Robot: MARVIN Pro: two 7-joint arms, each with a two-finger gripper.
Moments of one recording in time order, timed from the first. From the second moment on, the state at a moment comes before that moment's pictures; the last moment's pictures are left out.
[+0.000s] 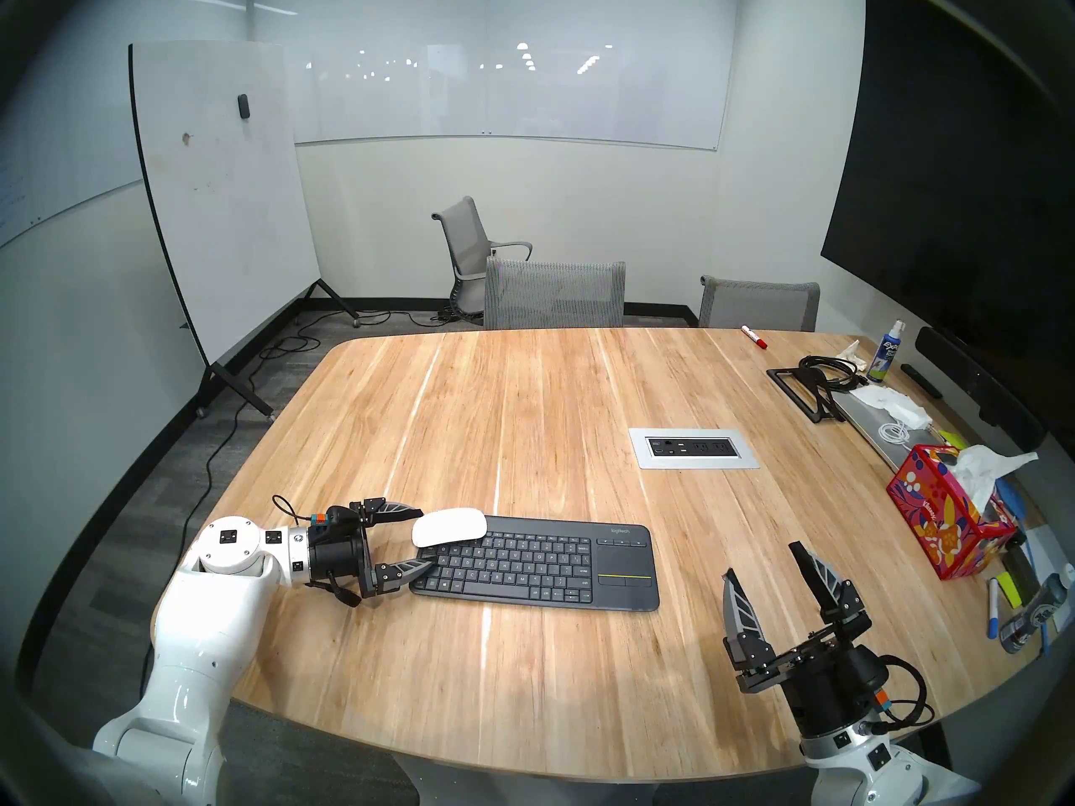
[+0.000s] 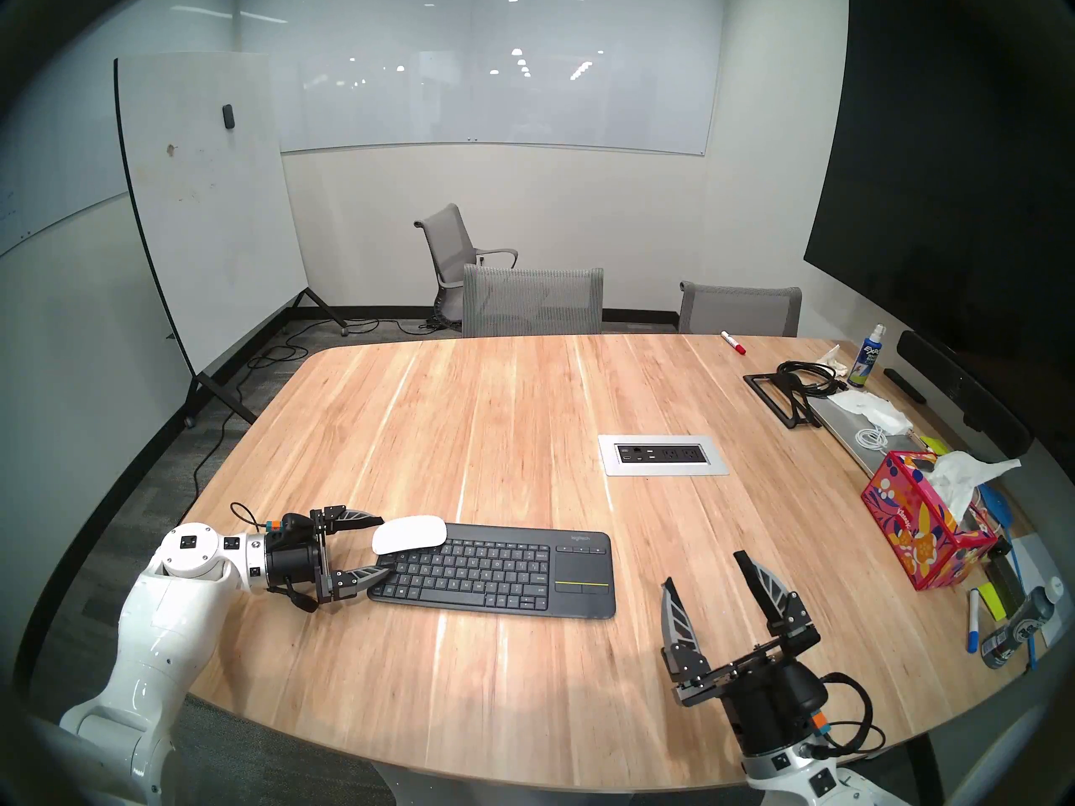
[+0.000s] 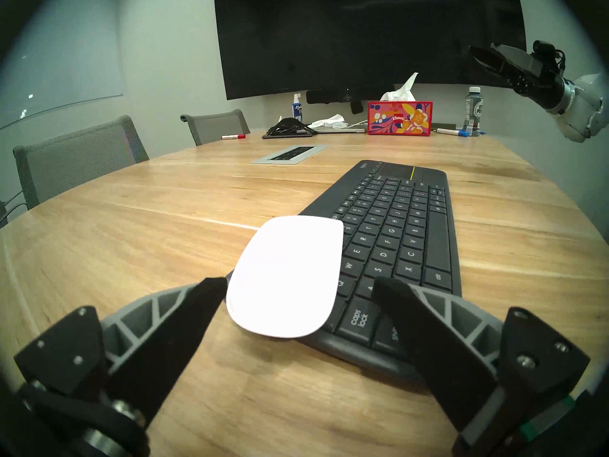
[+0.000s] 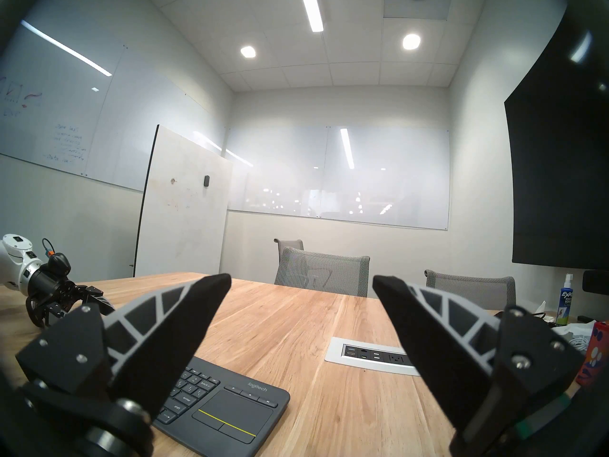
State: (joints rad) left arm 1.40 -1.17 -1.71 -1.12 -0.10 -0.25 -1.37; right arm -2.51 -0.91 1.53 -2.10 0.15 -0.80 -0.23
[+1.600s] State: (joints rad) left arm 1.30 -1.20 -1.68 -0.98 -0.07 -0.26 -1.38; right arm -2.51 -0.91 1.53 -2.10 0.15 -0.80 -0.23
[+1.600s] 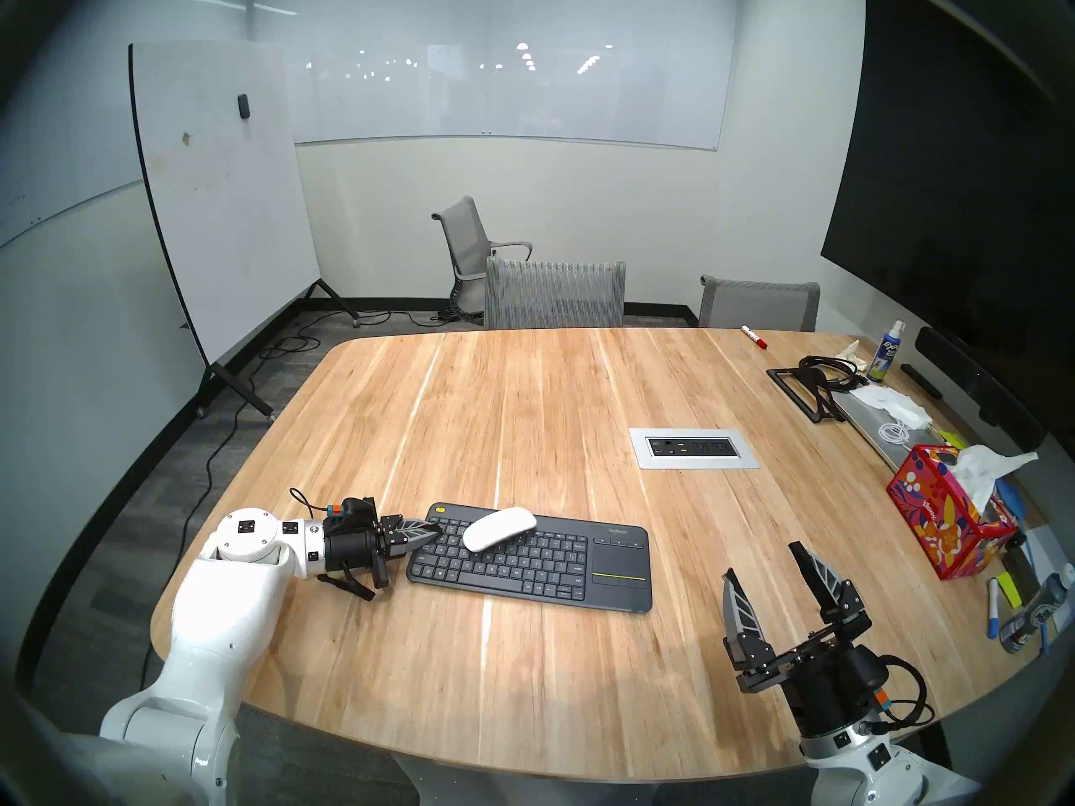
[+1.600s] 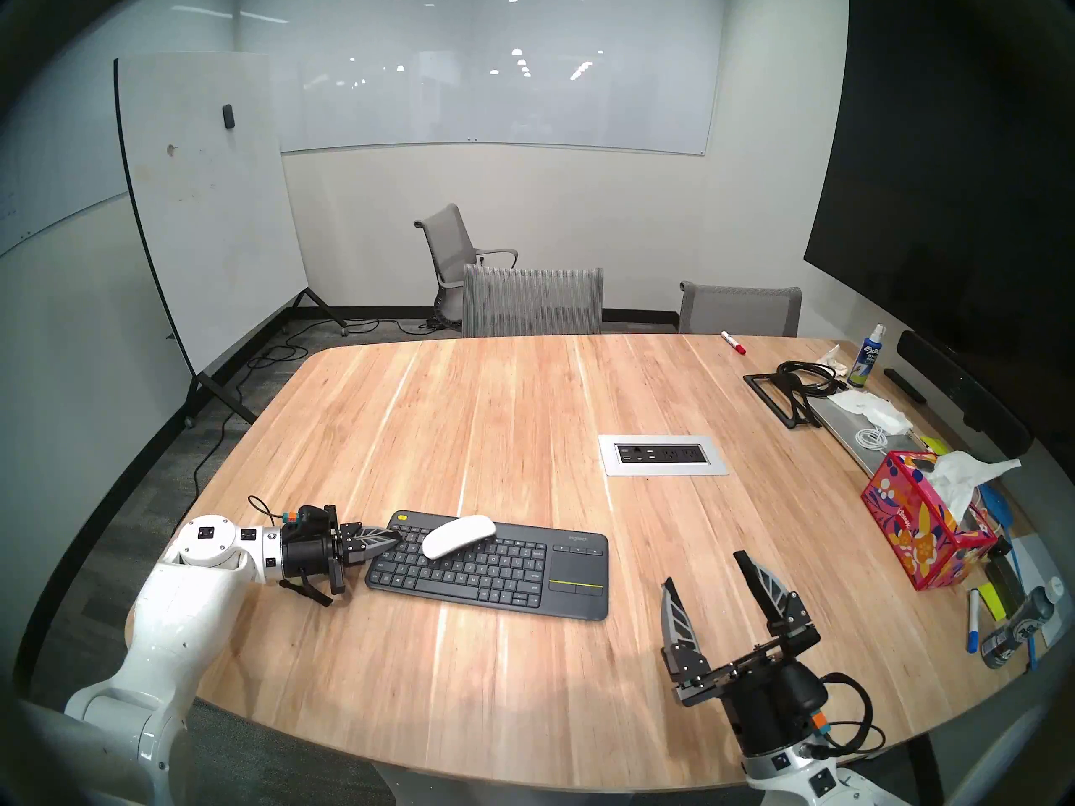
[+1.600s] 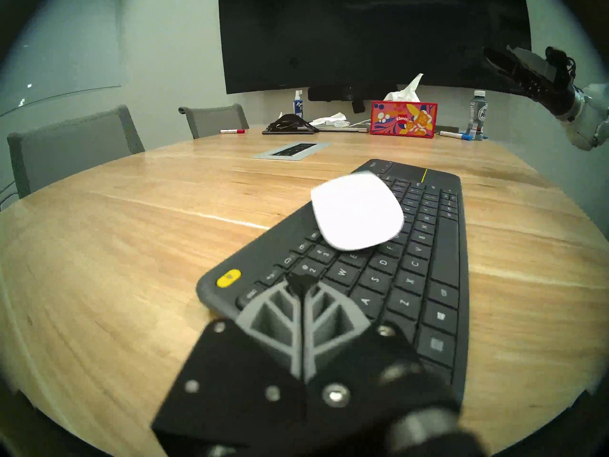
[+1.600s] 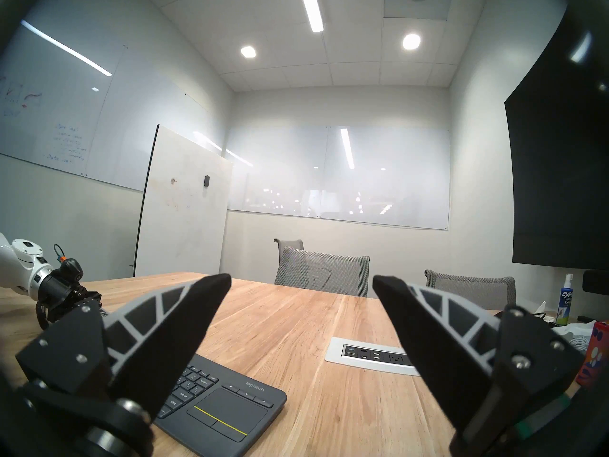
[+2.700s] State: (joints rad) left arm 1.48 -1.14 -1.91 -1.21 -0.18 -0.23 -1.41; right arm -2.51 -0.91 1.53 -2.10 0.15 -0.80 -0.23
